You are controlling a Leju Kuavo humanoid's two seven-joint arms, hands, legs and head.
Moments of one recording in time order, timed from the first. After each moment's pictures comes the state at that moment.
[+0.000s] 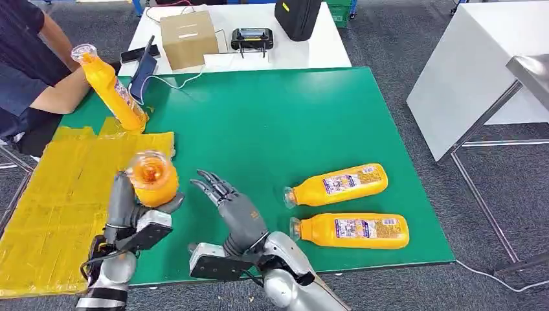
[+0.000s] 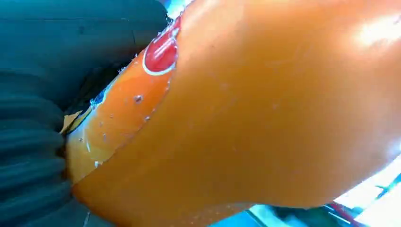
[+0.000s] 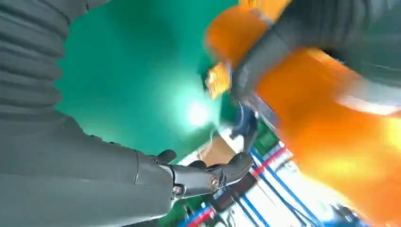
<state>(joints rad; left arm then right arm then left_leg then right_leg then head) -0.12 -0.07 -0.02 -1.47 -1.01 0.47 -0.46 -0.24 0.20 0.75 -1.29 0.62 -0.24 -0.20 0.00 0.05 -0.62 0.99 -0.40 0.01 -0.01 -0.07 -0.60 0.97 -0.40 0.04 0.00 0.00</state>
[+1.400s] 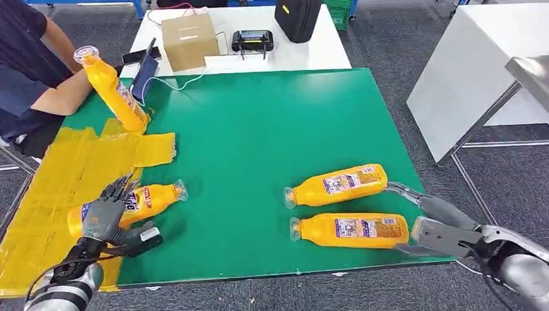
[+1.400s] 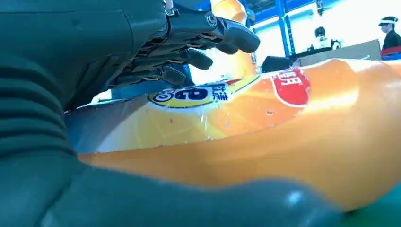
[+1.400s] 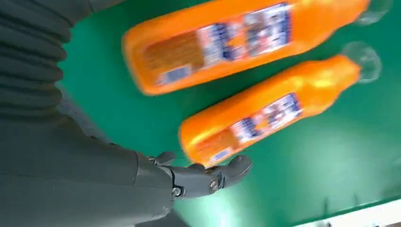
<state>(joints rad) -0.34 0.23 -0.02 -0.70 -1.39 0.69 -0.30 0.05 -0.86 0.22 -1.78 0.07 0.40 -0.04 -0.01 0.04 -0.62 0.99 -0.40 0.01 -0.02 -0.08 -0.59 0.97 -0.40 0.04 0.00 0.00</state>
